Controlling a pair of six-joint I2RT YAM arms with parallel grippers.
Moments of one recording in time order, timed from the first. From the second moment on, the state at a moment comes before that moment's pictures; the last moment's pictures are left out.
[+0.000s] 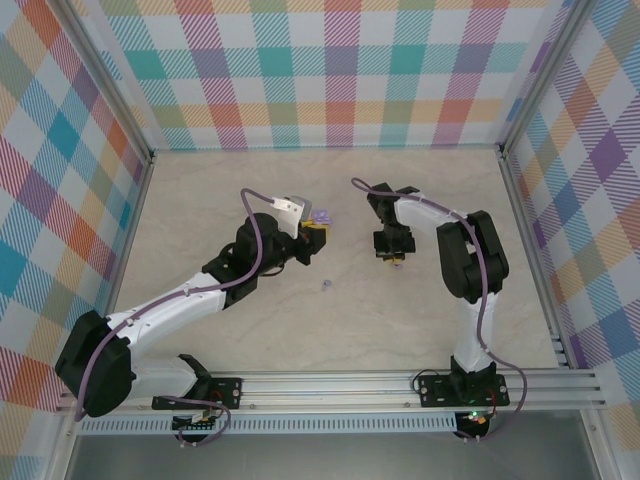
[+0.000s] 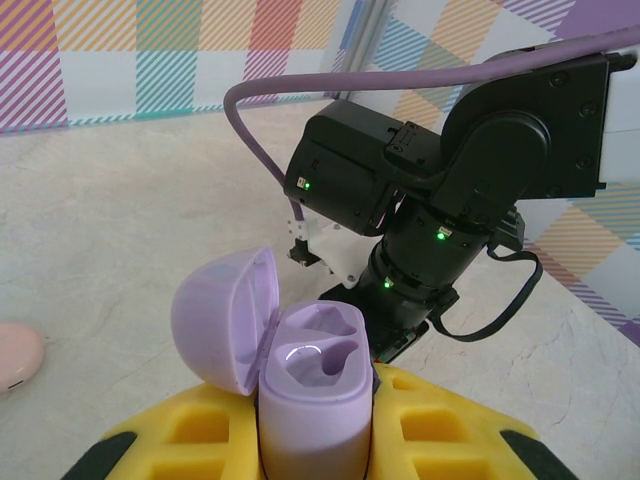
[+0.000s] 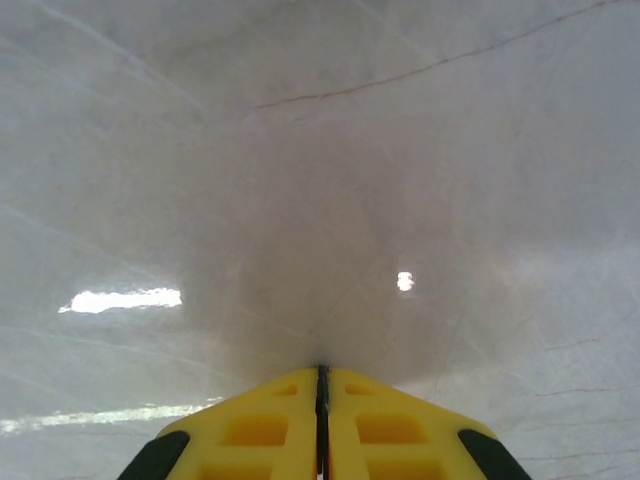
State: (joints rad) left arm -0.71 1.25 0.81 0.17 0.11 -0.29; right arm 0.42 2.04 1.44 -1.00 0.07 0.38
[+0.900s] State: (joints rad) left arm -0.71 1.25 0.81 0.16 0.11 -0.29; right arm 0.41 1.87 1.37 -1.08 0.04 0.29
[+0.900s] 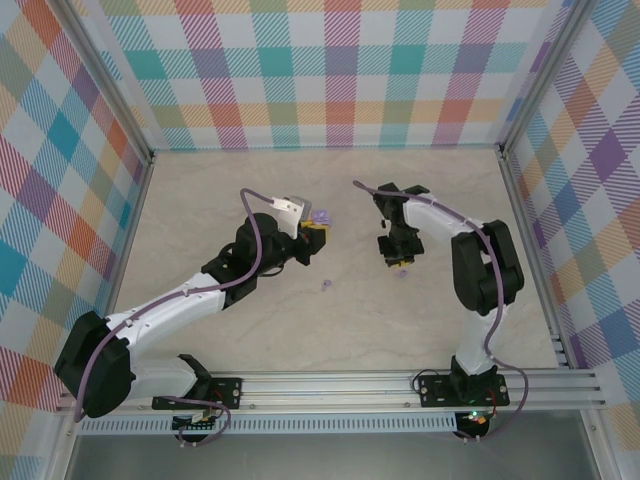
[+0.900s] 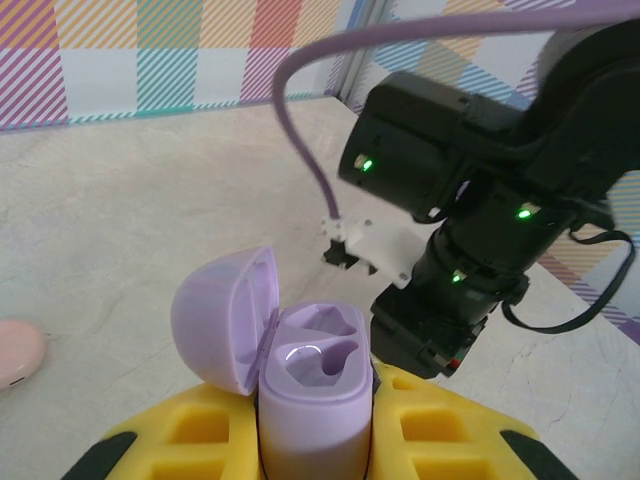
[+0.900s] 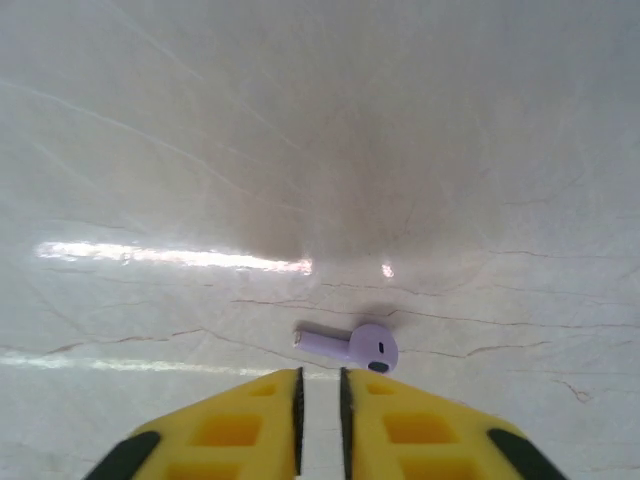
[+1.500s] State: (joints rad) left arm -0.71 1.25 0.81 0.15 0.11 -0.29; right arm 0.34 1.67 1.06 -0.84 -0.10 0.74
